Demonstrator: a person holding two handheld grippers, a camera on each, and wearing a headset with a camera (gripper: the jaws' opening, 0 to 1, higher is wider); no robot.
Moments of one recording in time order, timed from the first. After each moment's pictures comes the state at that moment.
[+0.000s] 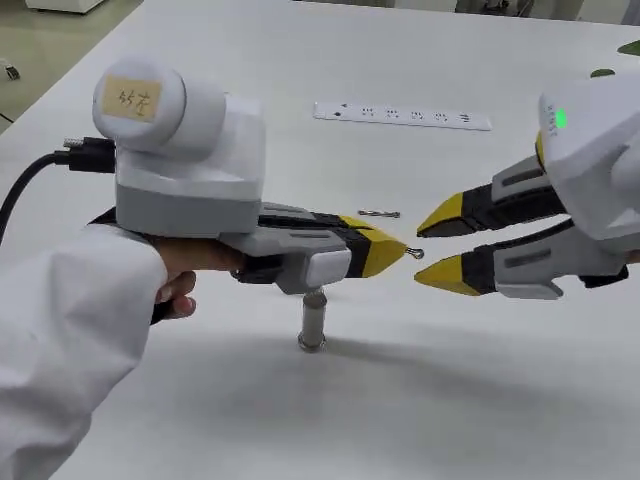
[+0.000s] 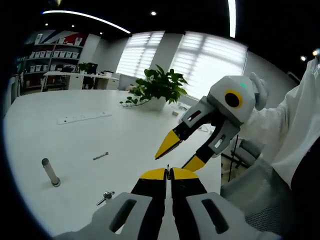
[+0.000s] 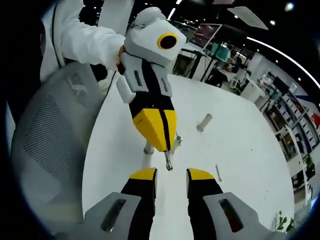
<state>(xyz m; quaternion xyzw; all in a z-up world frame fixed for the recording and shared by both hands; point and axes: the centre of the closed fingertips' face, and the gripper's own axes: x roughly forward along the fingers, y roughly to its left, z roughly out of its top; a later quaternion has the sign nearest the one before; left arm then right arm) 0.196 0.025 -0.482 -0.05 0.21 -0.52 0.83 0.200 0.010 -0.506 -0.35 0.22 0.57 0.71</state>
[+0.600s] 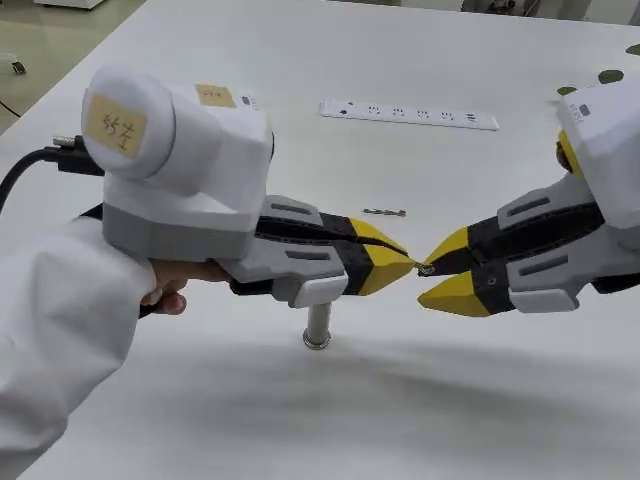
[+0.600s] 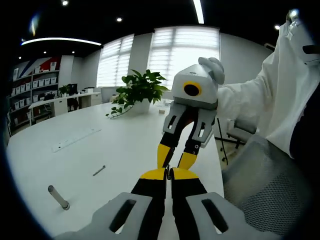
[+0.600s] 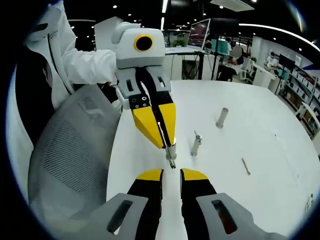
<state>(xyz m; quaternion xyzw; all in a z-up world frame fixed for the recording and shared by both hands) 0.171 0.021 -0.475 0.04 0.15 -0.58 0.80 0.172 0.016 -0.516 -0.26 0.27 0.62 0.69</state>
